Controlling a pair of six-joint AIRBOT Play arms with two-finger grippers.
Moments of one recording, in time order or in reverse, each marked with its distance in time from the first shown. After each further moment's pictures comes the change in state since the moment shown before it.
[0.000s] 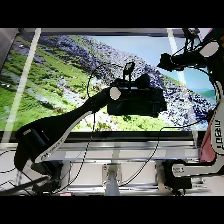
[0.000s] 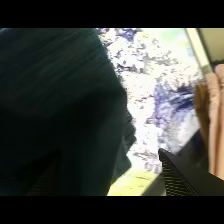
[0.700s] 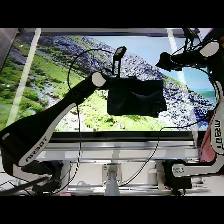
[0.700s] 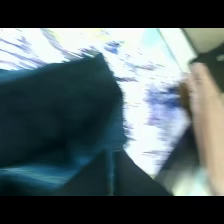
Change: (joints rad) left arm 0.153 0.123 0.000 0.032 -0.188 0.167; right arm 0.017 -0.006 -0.002 0.058 0.036 -0.006
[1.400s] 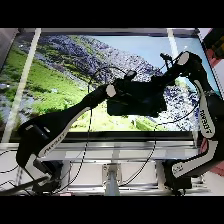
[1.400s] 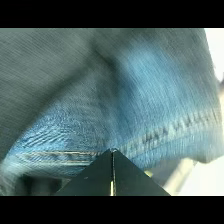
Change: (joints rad) left arm -0.107 -0.170 0.000 0.107 -0.148 0.013; right arm 0.005 -0.191 -0.007 -0.314 0.184 0.000
